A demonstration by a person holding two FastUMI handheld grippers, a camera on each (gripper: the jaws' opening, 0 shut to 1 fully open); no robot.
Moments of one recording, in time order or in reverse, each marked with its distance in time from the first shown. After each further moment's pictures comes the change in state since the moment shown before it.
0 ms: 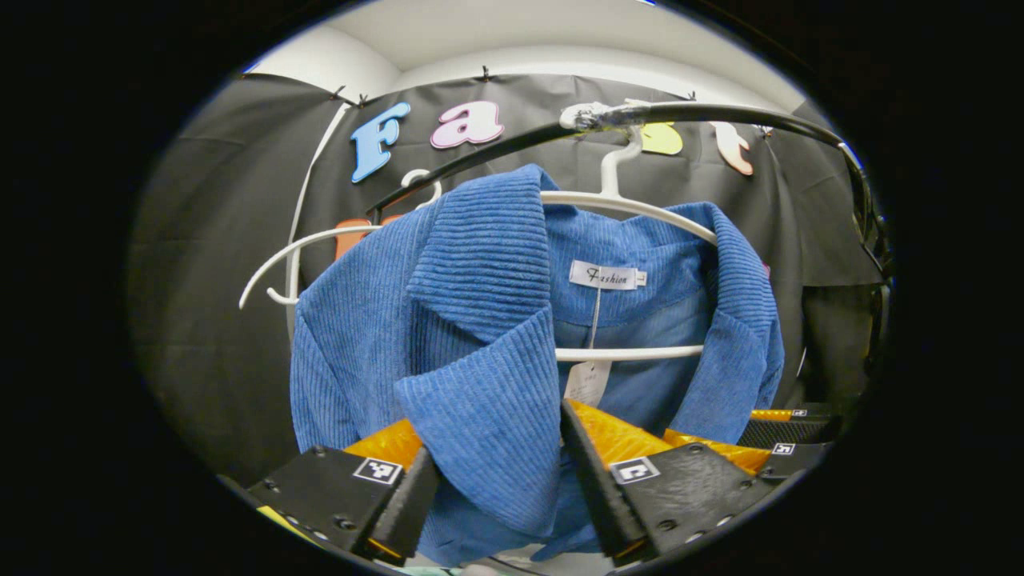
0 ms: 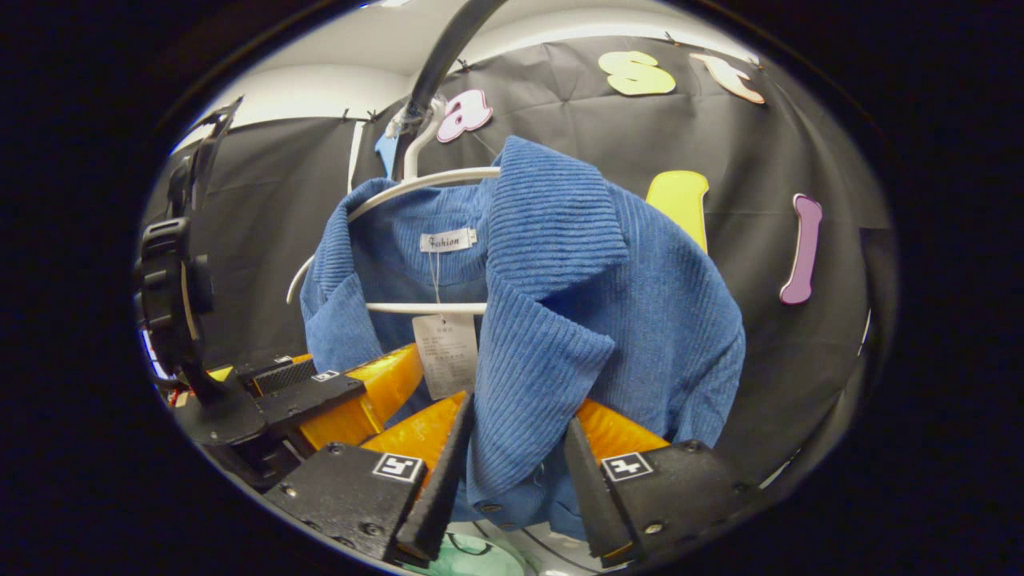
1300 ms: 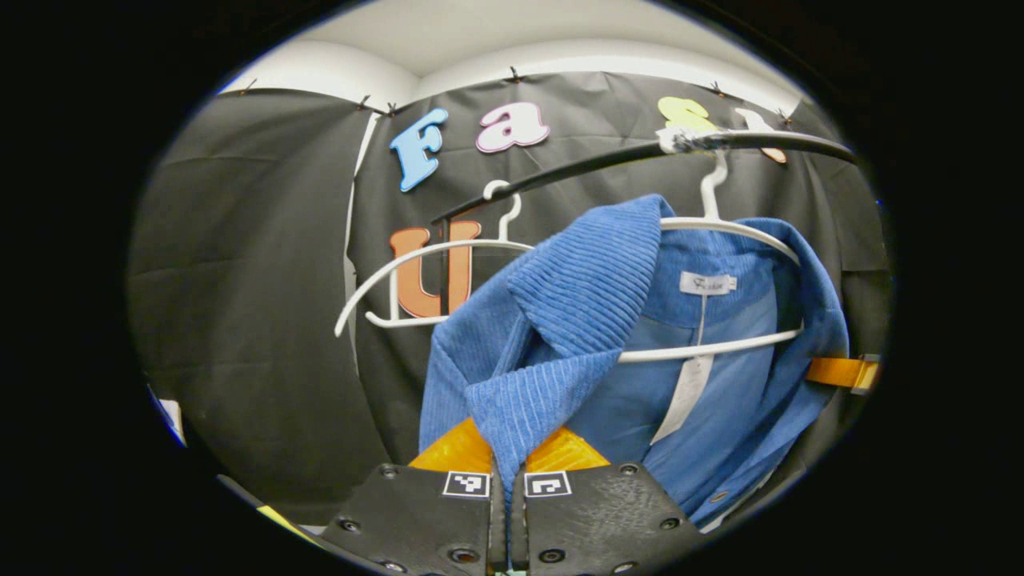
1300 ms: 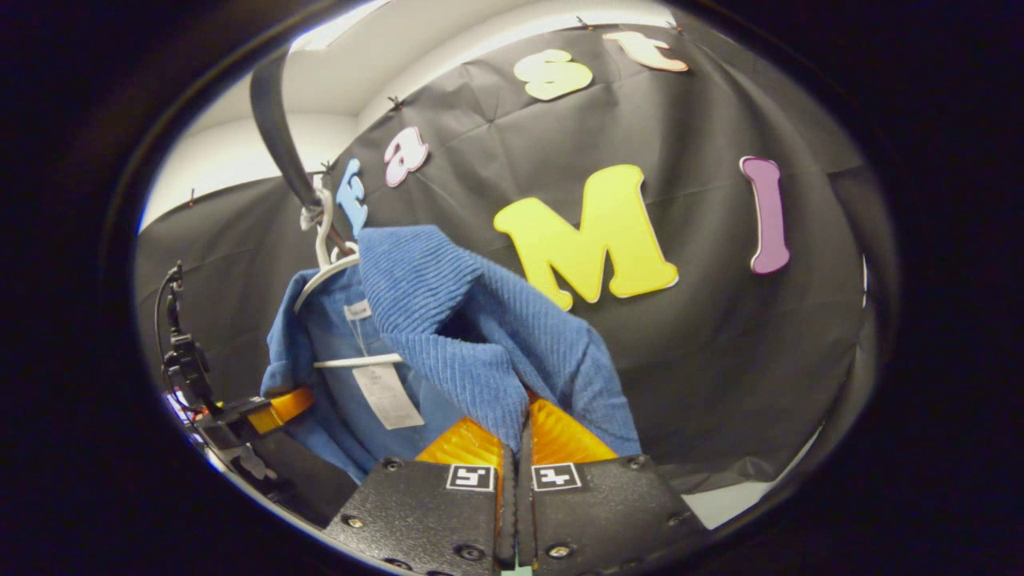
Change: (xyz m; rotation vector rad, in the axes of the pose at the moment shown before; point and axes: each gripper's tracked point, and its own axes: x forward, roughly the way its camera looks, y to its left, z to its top) left arm -0.031 0.089 0.025 0.045 0.006 0.181; right arm -0.043 -0.095 0.042 0.218 -0.105 -0.017
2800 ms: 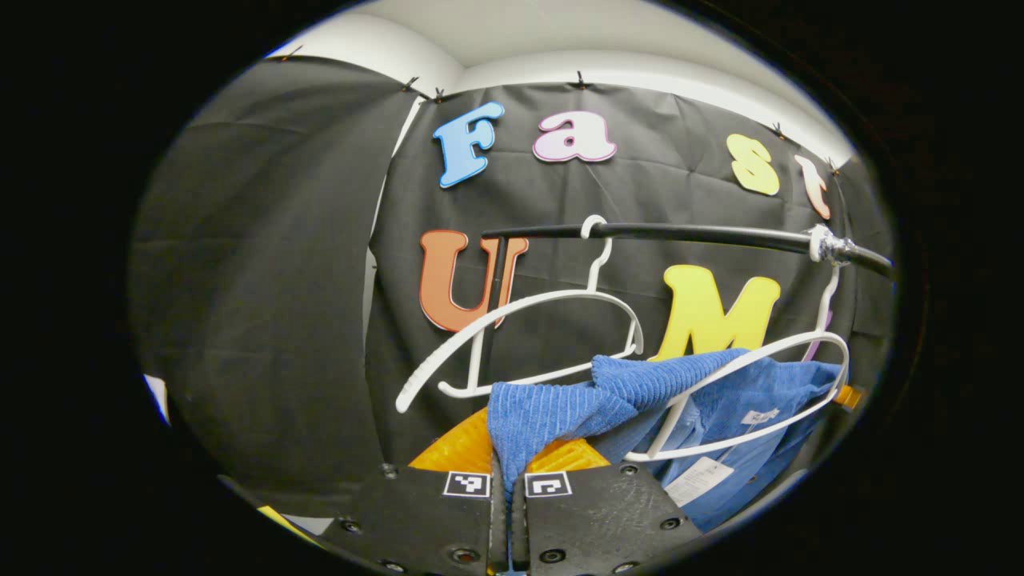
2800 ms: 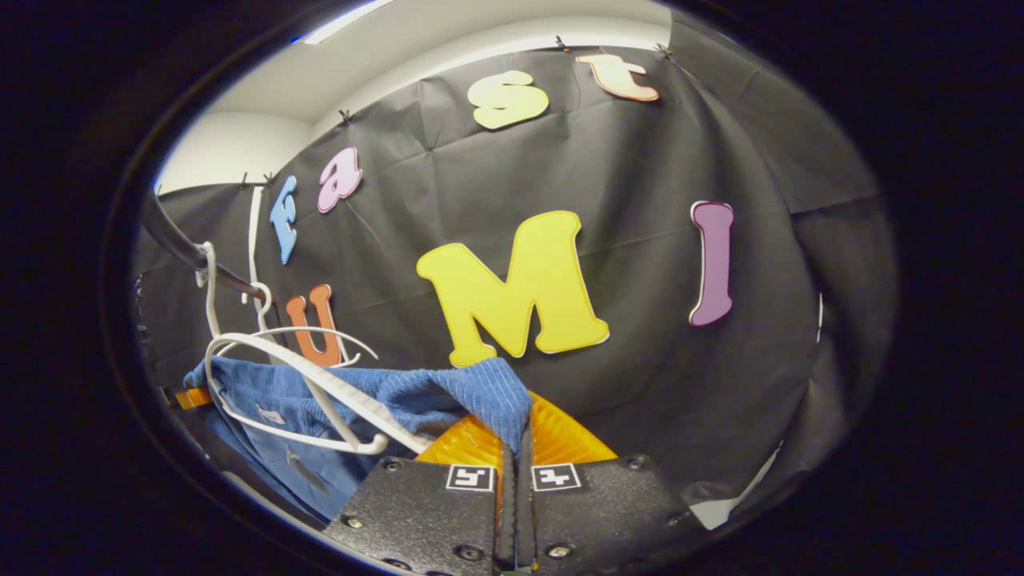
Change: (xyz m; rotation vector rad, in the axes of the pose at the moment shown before) left arm 0.050 0.079 0.045 -0.167 0.017 -0.016; right arm 0.047 -0.063 0.060 -0.020 -0.081 -0.222
